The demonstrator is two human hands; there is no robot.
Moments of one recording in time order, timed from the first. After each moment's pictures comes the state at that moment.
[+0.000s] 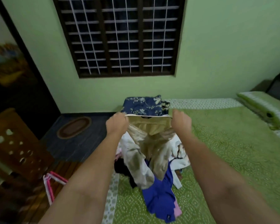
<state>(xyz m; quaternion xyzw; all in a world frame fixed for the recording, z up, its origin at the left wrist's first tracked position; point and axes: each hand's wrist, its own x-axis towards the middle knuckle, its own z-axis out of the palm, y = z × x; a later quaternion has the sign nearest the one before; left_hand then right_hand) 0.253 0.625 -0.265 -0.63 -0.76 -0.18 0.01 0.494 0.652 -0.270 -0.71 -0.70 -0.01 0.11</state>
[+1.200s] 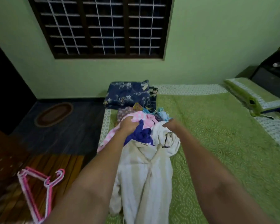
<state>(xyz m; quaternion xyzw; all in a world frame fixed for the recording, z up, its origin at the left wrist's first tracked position) 0.324 0.695 -0.355 -0.53 -0.70 -0.24 -0.40 0.525 0.688 -0.325 -0.77 -0.50 0.38 0.11</state>
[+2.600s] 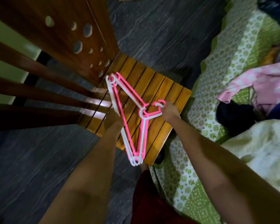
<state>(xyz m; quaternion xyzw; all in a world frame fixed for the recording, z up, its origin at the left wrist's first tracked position) -0.250 0.536 -0.782 -0.09 -0.87 -0.20 -0.44 -0.076 0.682 -0.755 -0.63 -0.65 0.40 -0.16</state>
